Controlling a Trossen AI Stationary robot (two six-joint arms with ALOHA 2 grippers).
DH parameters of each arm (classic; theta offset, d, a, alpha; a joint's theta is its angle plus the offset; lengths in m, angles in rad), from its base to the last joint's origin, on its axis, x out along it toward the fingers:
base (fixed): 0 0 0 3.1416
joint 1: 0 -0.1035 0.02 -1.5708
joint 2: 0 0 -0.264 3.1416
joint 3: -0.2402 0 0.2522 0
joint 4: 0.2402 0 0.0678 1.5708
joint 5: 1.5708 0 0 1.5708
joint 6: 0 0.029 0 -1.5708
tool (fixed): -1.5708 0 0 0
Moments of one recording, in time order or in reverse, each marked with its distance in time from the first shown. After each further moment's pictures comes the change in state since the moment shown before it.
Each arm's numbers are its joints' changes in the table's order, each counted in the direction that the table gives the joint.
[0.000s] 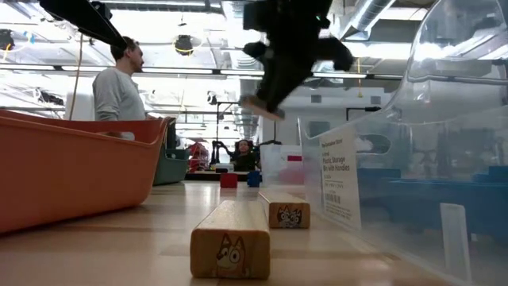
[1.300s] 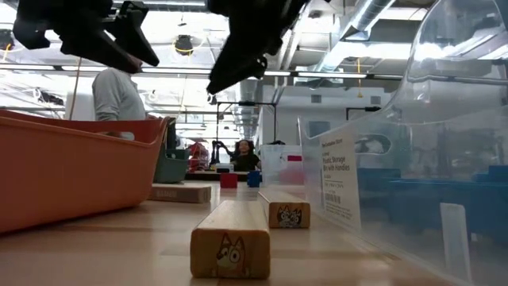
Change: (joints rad) left arm 0.003 -0.249 0.093 -0.331 -0.021 0.524; right arm -0.036 -0.053 -0.003 -0.321 0.261 0.649
